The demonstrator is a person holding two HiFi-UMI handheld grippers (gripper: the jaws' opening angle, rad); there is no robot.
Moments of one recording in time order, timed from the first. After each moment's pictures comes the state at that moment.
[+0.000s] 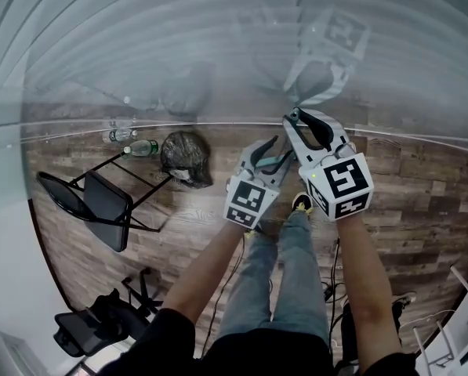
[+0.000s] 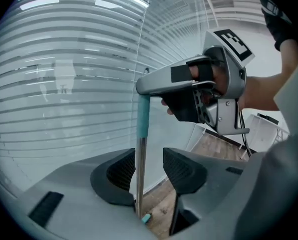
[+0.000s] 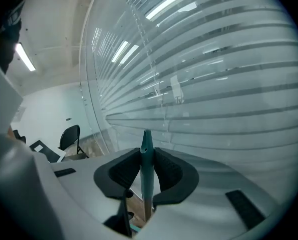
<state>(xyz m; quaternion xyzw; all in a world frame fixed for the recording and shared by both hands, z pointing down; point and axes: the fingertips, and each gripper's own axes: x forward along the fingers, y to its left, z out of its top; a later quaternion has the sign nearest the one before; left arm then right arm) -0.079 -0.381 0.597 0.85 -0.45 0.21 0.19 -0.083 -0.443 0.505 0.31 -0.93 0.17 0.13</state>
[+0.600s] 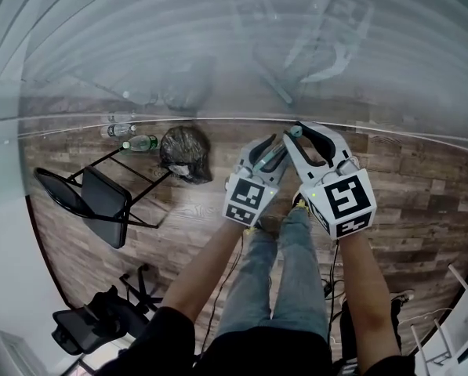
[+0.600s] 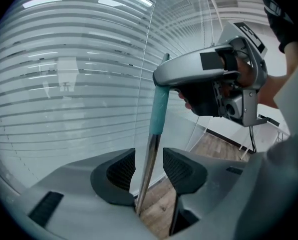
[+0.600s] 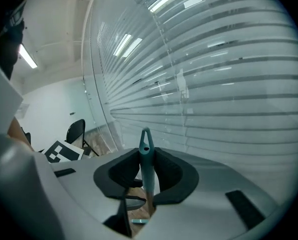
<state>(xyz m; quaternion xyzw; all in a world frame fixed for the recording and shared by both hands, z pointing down) -0.092 -0.371 0.606 0.84 -0.45 0.22 0.20 -0.088 -0.406 0.498 0.29 -0.93 0.17 0.17</state>
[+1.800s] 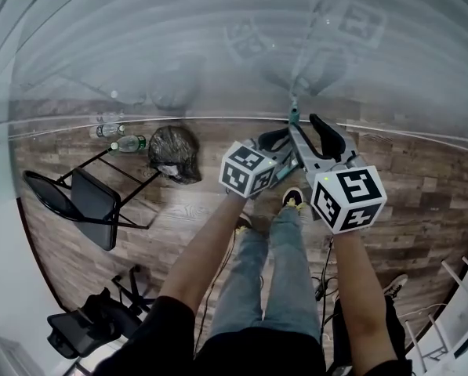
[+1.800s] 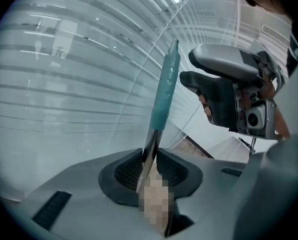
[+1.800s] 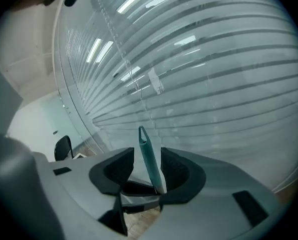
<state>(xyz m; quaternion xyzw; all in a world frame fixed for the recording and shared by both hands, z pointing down) -0.049 -0.401 0.646 0.85 -0.35 0.17 0.34 -0.048 -0.431 0.517 0.38 -0.87 0.28 0.14</state>
